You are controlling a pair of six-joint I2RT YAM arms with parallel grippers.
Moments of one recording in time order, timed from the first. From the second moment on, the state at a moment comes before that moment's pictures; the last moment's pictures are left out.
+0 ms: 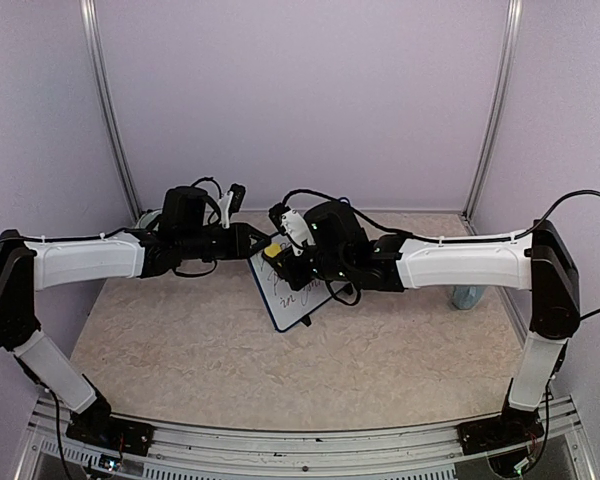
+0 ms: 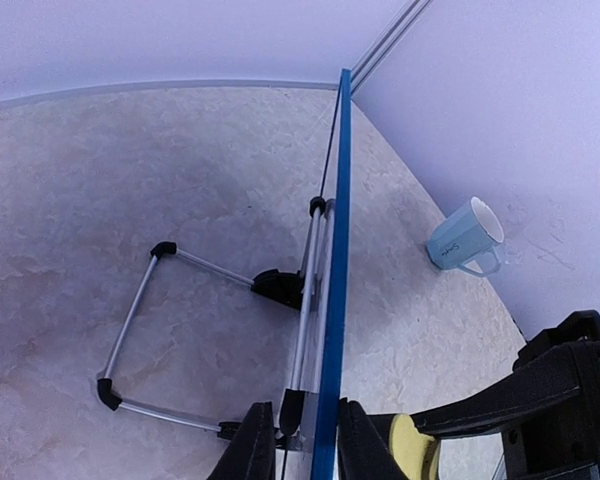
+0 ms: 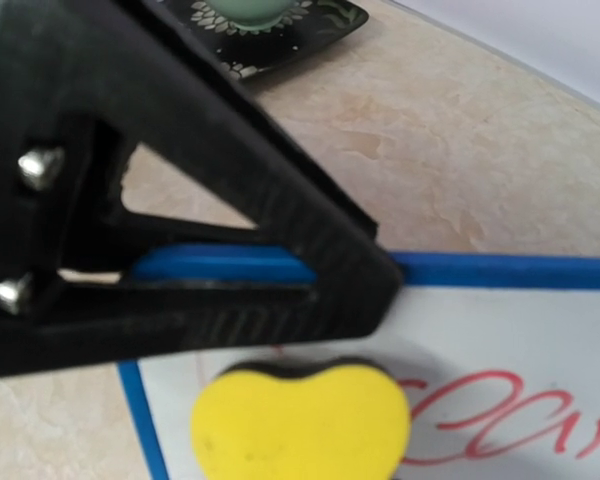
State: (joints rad) left arm -0.60 1.58 1.04 0.13 0.33 -0.44; right arm 1.00 1.85 1.39 -0.01 0.13 0.11
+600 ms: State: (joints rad) left arm -0.61 1.59 1.05 0.16 0.33 -0.44; right arm 1.01 1.87 1.34 0.15 0.16 0.11
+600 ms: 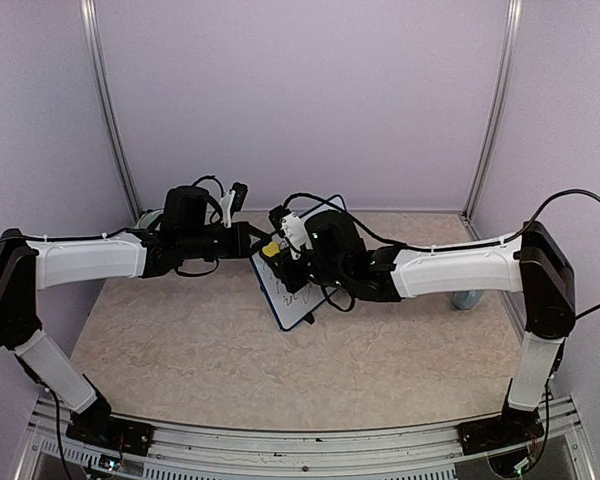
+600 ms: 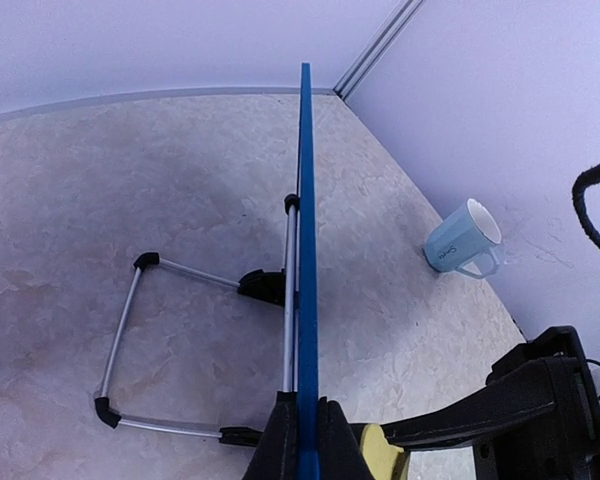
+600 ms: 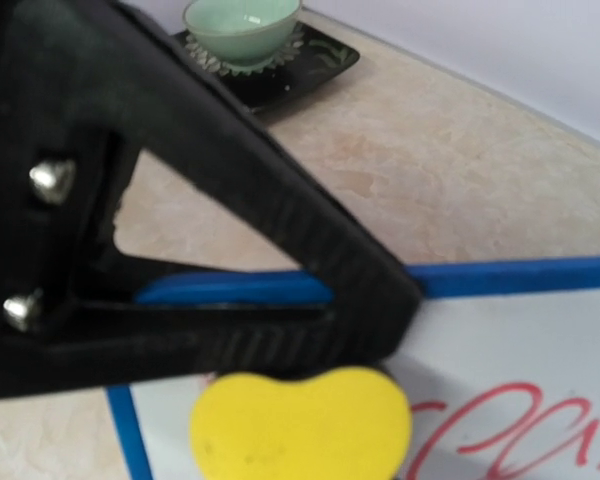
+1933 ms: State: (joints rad) left arm -0.60 1.59 1.02 0.21 0.34 -0.44; right arm 1.02 1.92 1.09 0.57 0.09 0.19
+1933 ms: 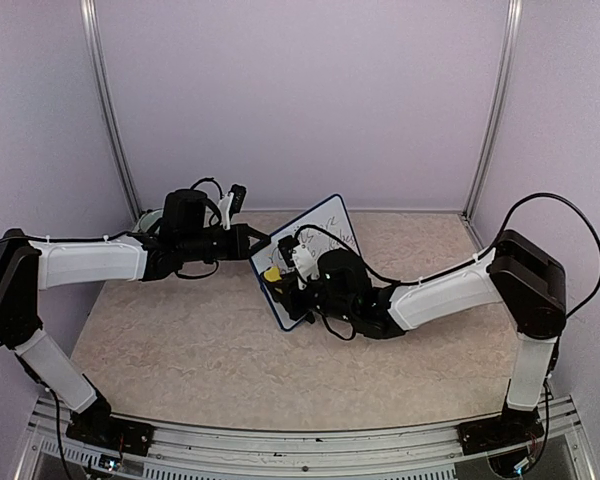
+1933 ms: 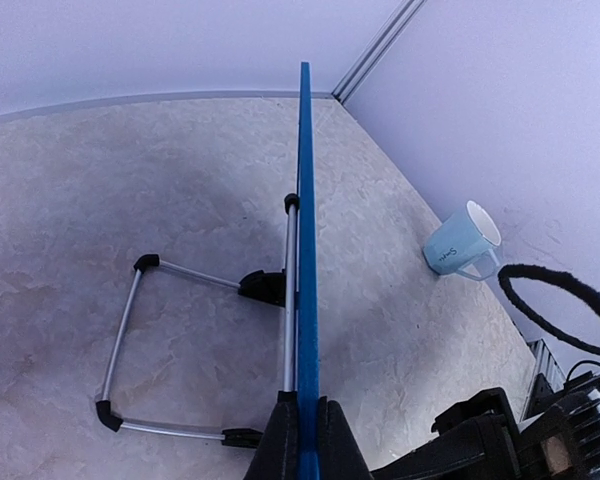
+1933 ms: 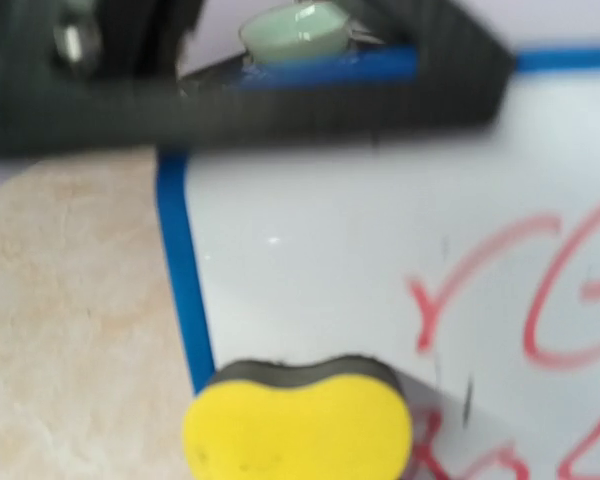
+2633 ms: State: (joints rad) left arm -0.59 1.59 1.02 0.23 0.31 -0.44; right arm 1.02 1.94 1.26 0.36 0.17 0.12
